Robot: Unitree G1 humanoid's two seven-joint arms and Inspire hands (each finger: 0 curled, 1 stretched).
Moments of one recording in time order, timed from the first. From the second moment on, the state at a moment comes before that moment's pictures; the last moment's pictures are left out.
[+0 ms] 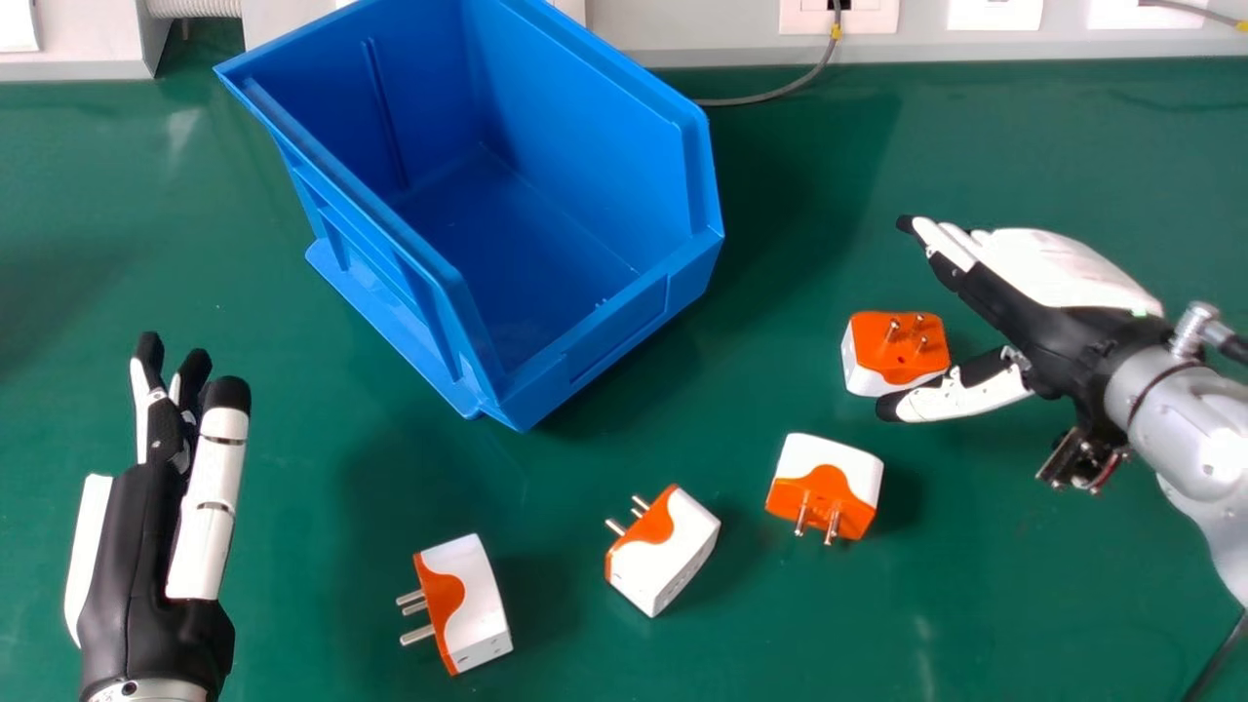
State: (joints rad) left arm 0.37 0.10 0.25 -0.13 -0.14 -0.19 -0.10; right arm -0.47 -0.60 0.26 0.53 -0.65 -0.12 0.25
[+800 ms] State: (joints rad) left arm 0.42 0.10 0.26 -0.17 -0.13 -0.19 -0.11; right arm -0.73 -0.55 0.50 0.89 -0.78 -0.16 0.24
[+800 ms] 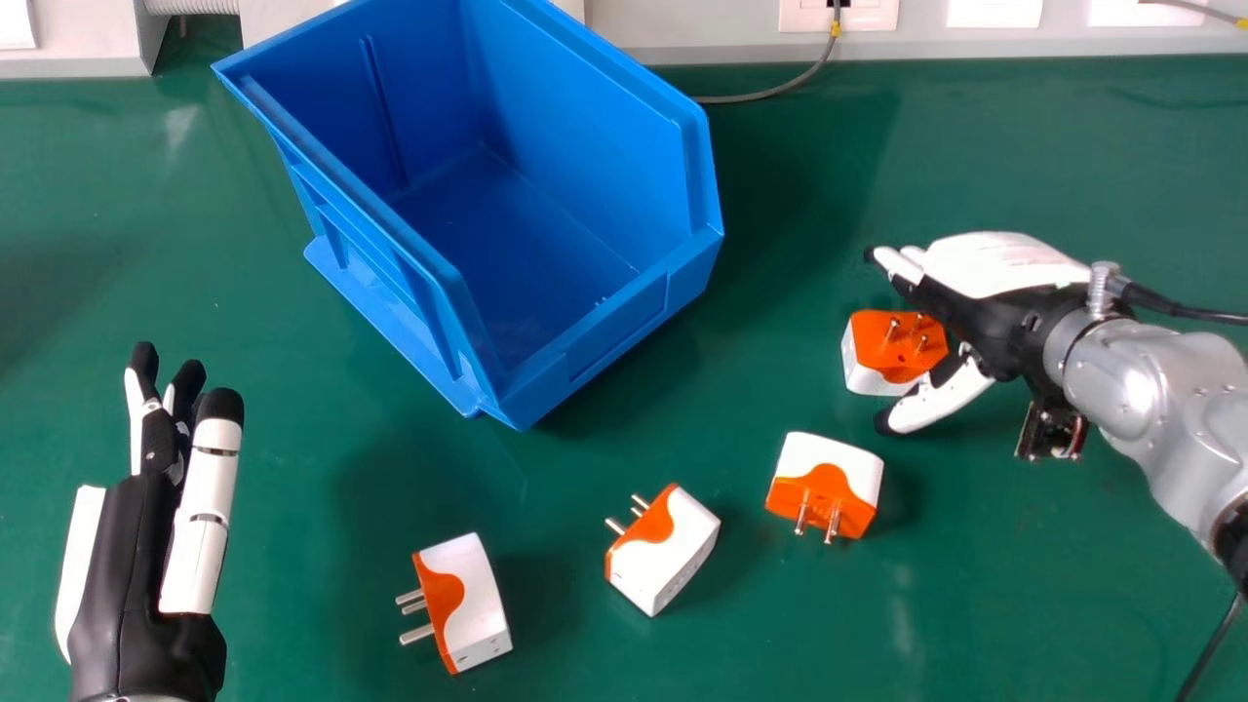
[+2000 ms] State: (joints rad) left arm 0.44 0.11 0.27 -0.20 -0.14 -0.18 -0.13; right arm -0.84 -0.51 0.62 1.00 -0.86 -0.19 0.22
